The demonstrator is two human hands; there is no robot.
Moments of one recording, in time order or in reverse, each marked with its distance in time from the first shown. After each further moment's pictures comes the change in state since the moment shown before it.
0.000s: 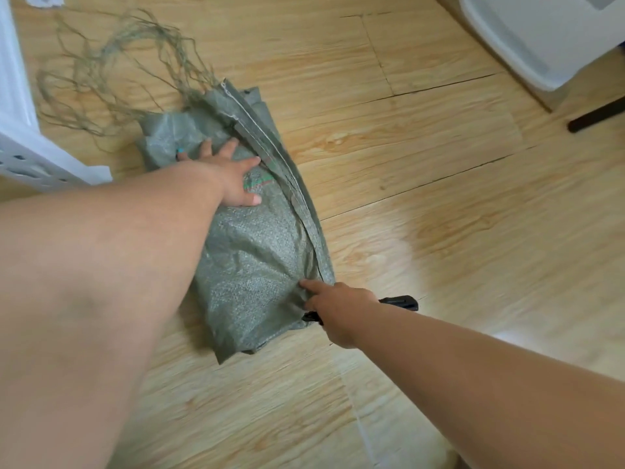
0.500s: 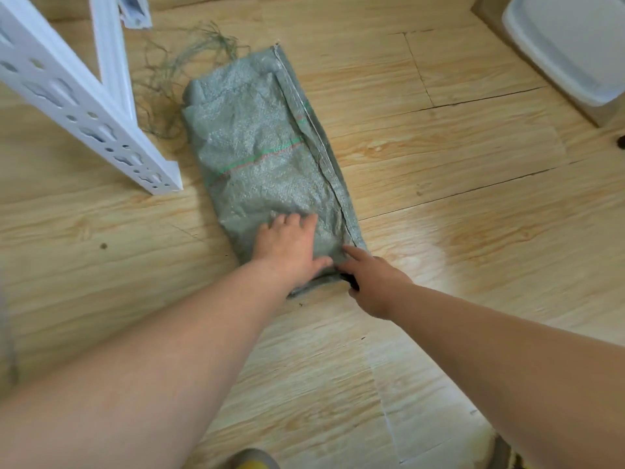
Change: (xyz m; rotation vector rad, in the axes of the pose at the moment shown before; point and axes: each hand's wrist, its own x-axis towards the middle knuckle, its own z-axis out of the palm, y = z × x) left_hand -0.106 0.044 0.078 -0.072 0.304 0.108; right_hand 0.001 -0.002 -0.015 0.234 0.200 0.080
